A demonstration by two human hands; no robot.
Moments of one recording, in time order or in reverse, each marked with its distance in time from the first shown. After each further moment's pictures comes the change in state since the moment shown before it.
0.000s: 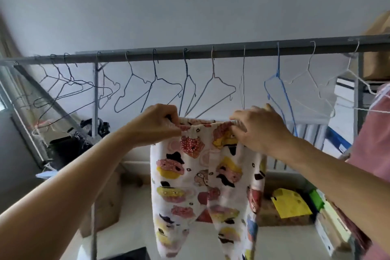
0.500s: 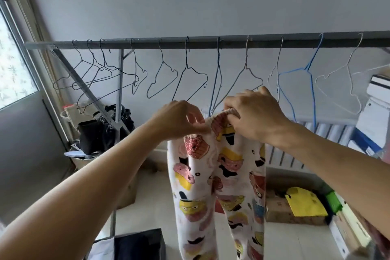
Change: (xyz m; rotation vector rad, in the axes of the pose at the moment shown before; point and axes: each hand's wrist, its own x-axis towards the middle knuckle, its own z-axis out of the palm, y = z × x) left_hand -0.033 -0.021 -0.010 0.234 0.006 -0.093; right_hand 0.029 -0.089 -0.009 -0.004 0.029 -0.154
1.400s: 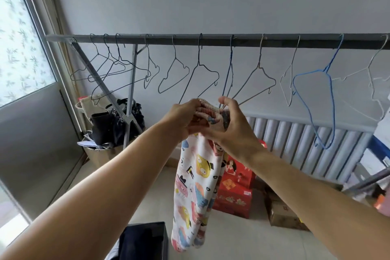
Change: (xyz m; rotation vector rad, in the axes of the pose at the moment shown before) left_hand 0.002 0.018 0.012 -1.273 0.240 -0.673; right_hand -0.016 -0.046 0.042 1.253 -0.117 0.394
